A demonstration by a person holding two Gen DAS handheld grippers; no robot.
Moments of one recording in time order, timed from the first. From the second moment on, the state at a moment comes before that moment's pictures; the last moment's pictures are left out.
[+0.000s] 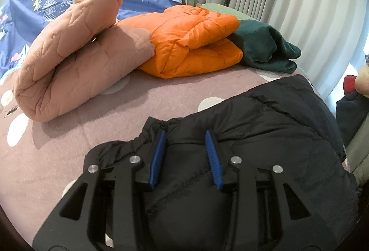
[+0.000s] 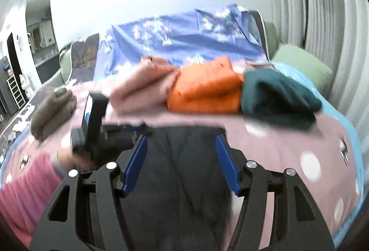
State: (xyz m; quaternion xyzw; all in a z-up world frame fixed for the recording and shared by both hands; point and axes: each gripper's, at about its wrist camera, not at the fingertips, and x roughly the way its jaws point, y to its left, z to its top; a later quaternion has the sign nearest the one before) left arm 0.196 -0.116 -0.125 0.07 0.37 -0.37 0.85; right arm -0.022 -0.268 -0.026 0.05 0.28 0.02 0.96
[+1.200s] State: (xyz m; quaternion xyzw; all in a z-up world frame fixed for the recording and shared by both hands) left arm 0.098 -0.046 -0.080 0.06 0.33 -0.37 0.87; right arm 0.044 -0.317 -0.159 0.14 0.35 -0.01 0.92
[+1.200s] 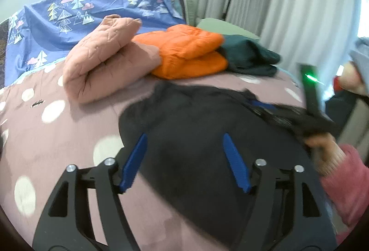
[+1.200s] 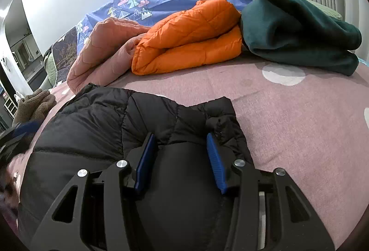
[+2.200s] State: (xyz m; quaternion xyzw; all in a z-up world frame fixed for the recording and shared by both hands) left arm -0.044 -0.065 -0.146 0.27 0.31 -0.20 0.89; right arm 0.038 -0.315 -0.155 0.15 0.35 -0.01 0.93
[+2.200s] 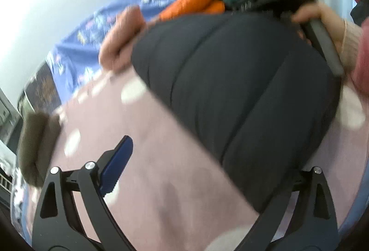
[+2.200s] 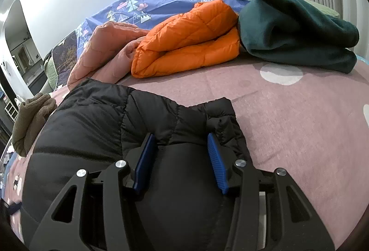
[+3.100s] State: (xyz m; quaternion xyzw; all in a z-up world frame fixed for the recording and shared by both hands) left arm 0.149 -0.079 -0.054 -0.02 0.36 -0.37 0.86; right arm 0.037 -0.310 -0.155 0.14 0.34 -0.02 0.93
